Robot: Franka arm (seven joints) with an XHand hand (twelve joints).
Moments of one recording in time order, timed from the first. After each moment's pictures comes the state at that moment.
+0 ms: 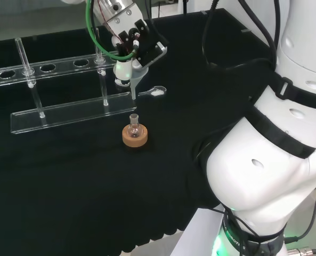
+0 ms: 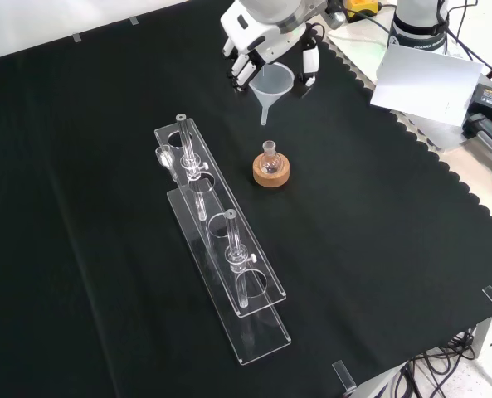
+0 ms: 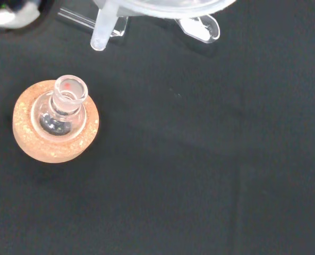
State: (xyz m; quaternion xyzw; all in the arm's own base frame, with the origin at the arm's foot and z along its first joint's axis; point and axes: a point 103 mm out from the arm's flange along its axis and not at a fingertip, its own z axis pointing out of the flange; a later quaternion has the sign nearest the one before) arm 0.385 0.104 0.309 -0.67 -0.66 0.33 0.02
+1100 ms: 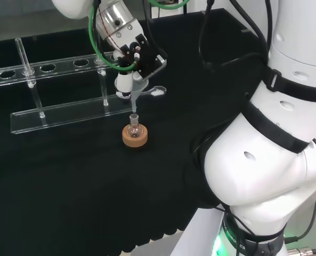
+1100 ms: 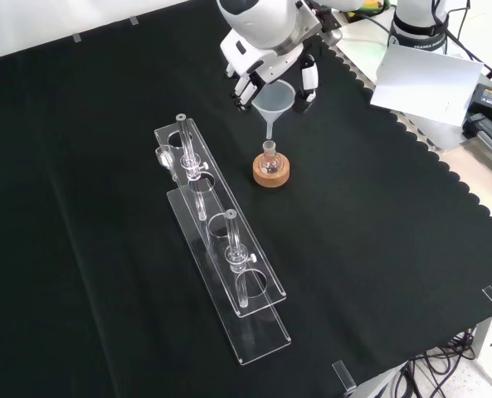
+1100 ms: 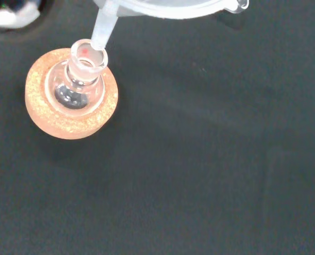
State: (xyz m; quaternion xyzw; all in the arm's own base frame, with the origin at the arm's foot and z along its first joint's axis) arm 0.385 0.104 0.272 -0.66 -0.67 0.34 0.04
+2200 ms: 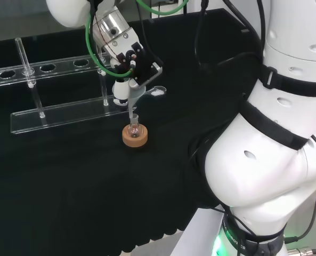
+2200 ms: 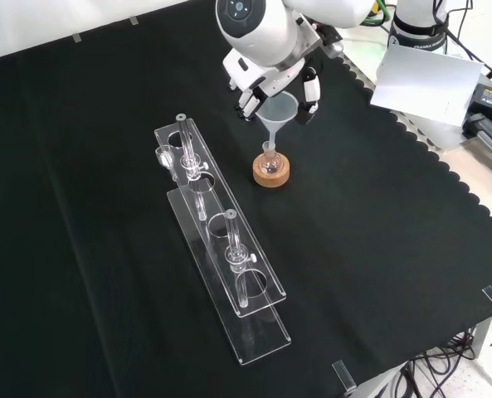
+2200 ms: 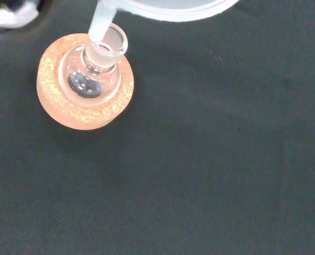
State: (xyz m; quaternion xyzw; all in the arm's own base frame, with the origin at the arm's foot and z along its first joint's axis) arm 0.385 0.113 0.252 -0.66 -0.66 0.35 0.05
